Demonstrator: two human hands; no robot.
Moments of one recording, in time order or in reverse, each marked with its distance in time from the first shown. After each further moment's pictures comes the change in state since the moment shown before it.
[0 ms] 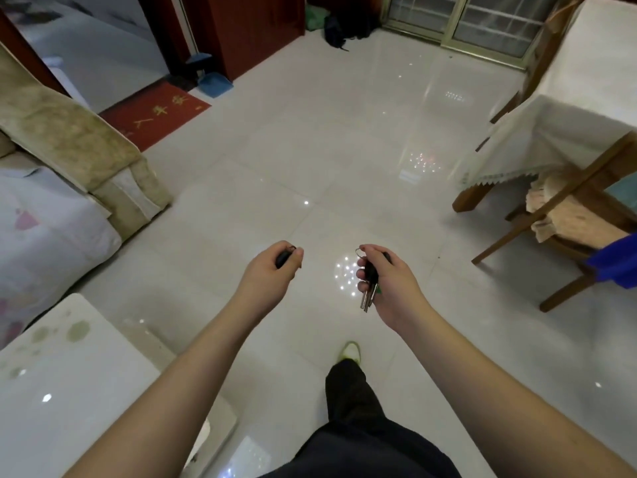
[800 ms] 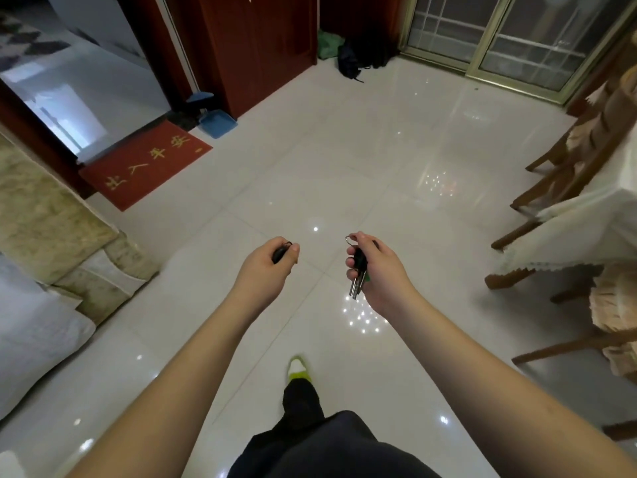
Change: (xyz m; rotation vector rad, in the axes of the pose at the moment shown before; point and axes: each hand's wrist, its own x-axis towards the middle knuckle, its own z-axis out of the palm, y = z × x) left_hand 0.448 0.095 -0.039 0.039 0.074 -0.013; right_hand 0.421 -0.193 0.135 0.022 -0.076 -0.007
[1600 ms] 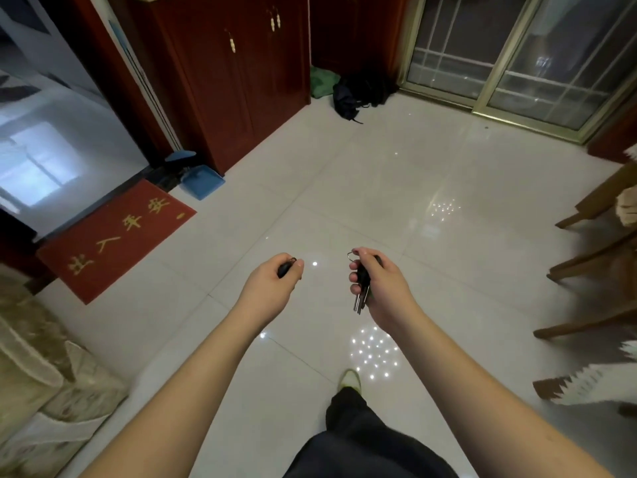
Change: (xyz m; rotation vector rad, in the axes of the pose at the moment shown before) left_hand 0.494 0.071 -0.041 0.058 -0.063 0.002; right_hand 0.439 -0.167 0.131 -0.024 0.024 -0.066
